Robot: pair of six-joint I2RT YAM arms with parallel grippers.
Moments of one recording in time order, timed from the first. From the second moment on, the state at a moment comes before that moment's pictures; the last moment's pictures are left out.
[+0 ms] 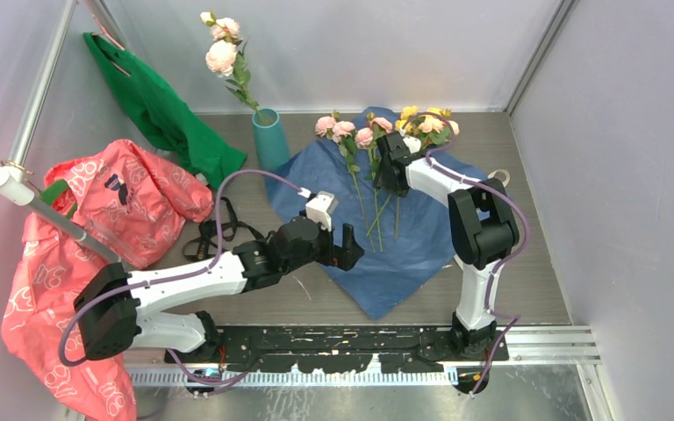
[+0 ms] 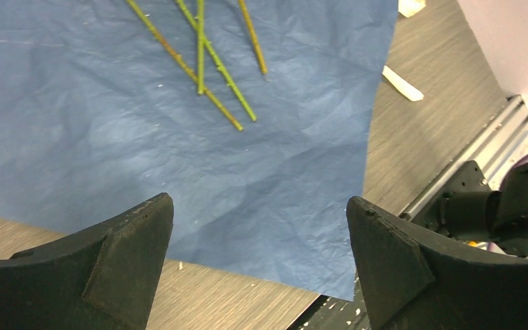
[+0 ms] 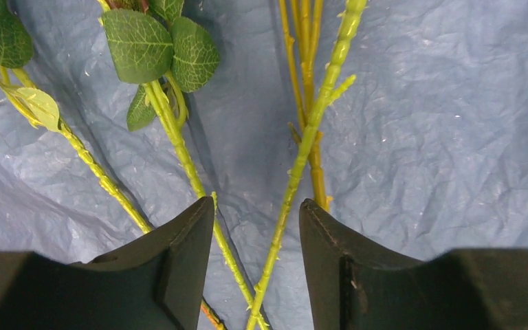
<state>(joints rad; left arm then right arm) -1.06 1.27 0.77 0.05 -0.18 -0.57 0.38 1.94 1.37 -0.44 0.27 0.67</state>
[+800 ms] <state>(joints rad) -1.03 1.16 0.73 -0.03 -0.24 -0.55 0.35 2.01 1.37 -0.39 0.21 0.66</state>
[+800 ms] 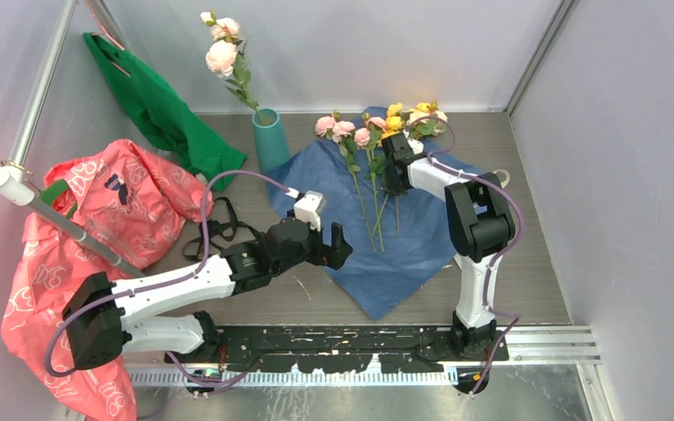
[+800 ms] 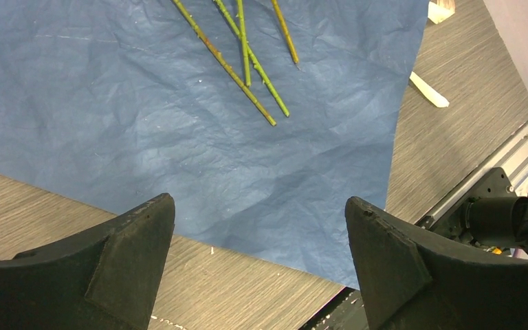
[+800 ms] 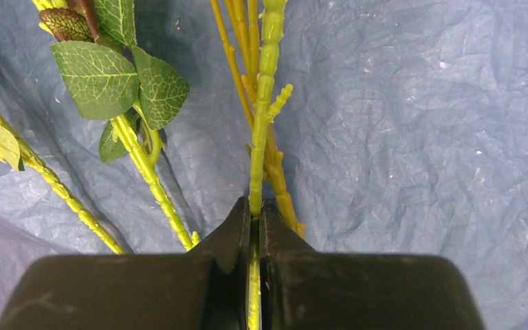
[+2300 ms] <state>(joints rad) -0.50 1.94 1.31 0.95 0.81 -1.29 0.67 1.28 1.26 -0.67 0.23 0.47</state>
